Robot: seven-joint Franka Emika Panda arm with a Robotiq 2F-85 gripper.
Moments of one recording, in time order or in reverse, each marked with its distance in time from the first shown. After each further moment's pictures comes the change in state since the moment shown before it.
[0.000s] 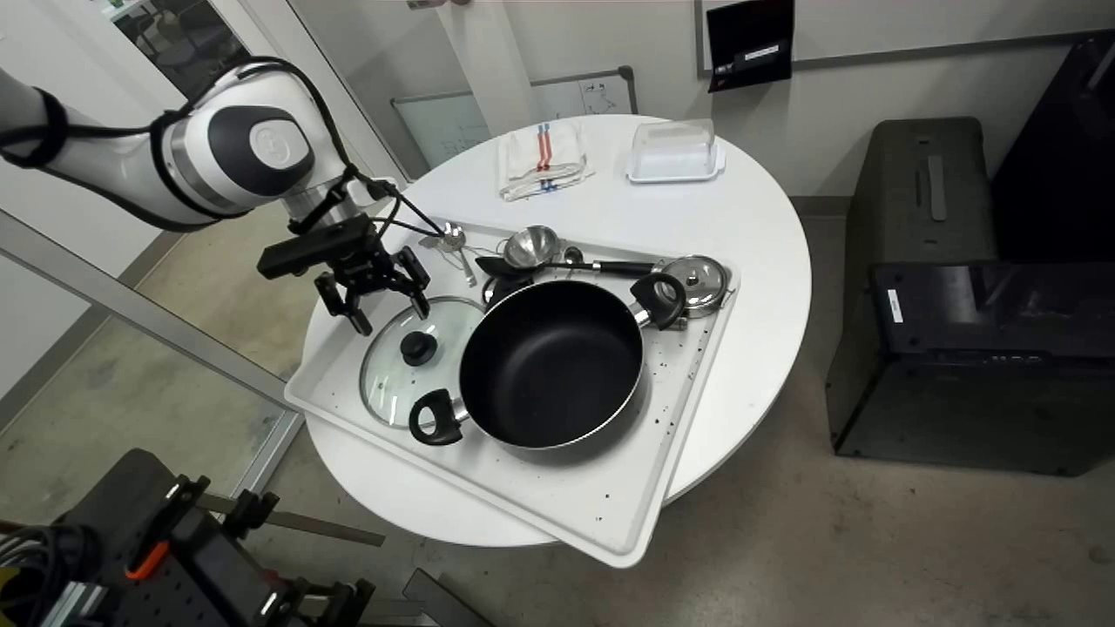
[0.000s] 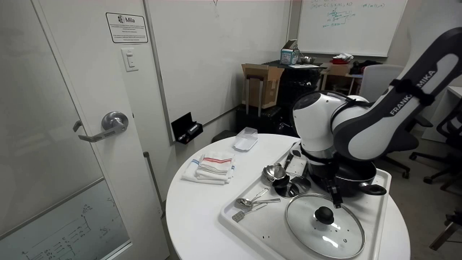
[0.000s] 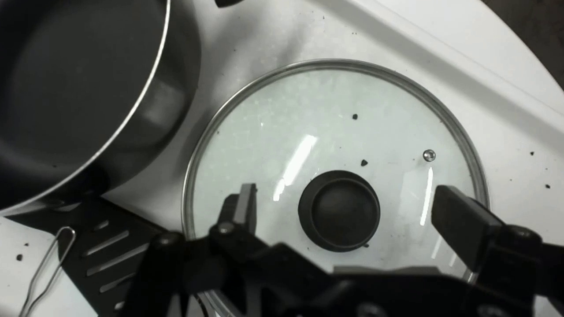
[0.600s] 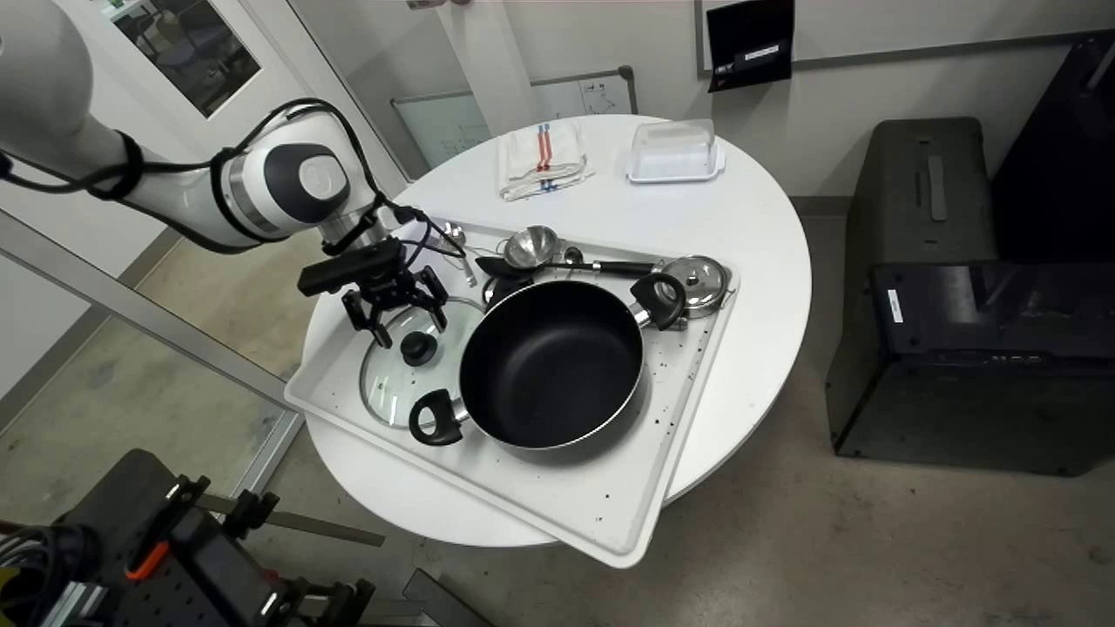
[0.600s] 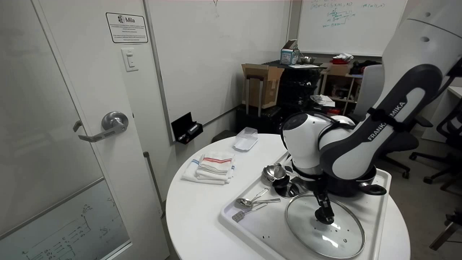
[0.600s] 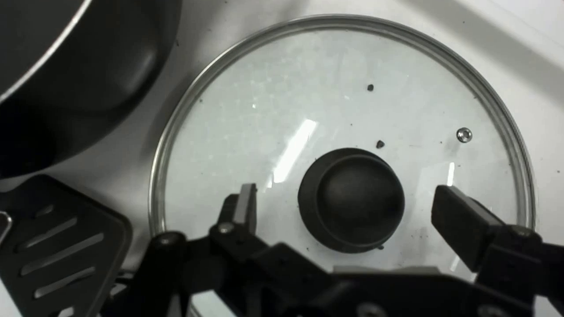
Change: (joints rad) arm 0.024 0.167 -0.010 0.141 -0.001 -0.001 -0.025
